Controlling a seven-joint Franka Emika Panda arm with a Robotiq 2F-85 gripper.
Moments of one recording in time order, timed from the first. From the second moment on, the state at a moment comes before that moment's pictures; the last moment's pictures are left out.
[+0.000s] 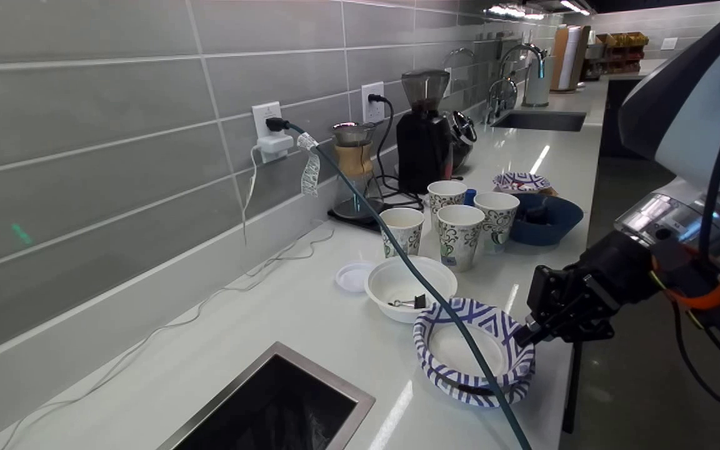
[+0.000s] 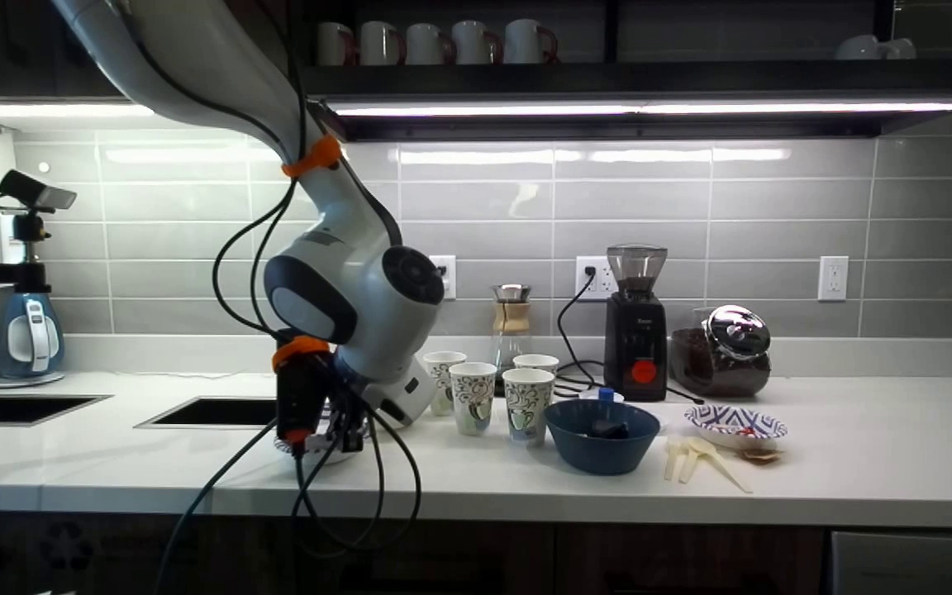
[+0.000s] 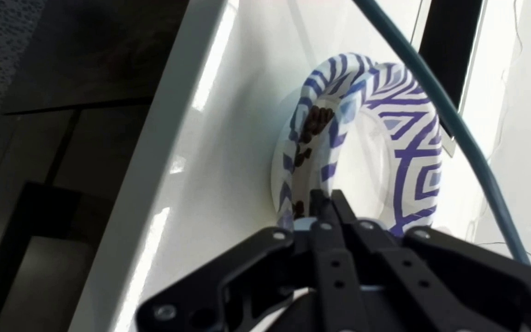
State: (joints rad) arm 0.10 0.02 0.11 -2.55 1.13 2.28 -0.60
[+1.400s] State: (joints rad) arm 0.10 -0.25 0.10 -2.51 0.66 2.27 -0.34
